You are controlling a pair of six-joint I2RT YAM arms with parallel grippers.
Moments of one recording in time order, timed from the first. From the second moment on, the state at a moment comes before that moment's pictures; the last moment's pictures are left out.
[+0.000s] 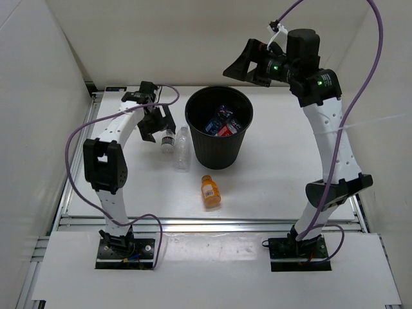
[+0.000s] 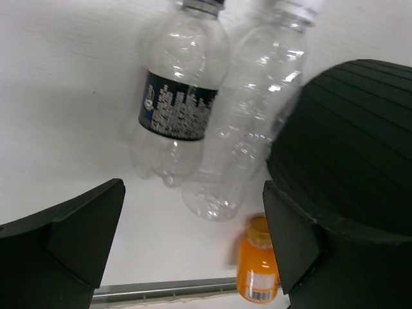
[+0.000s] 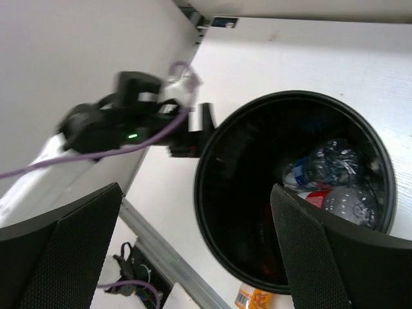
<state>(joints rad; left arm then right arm) -0.20 1.93 1.76 -1.00 0.09 -0.54 0.38 1.75 2.30 -0.87 -0.45 0.52</state>
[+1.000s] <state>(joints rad) -0.14 2.12 1.79 -1.00 0.08 -0.56 0.28 1.70 2.20 -0.89 -0.65 0.54</state>
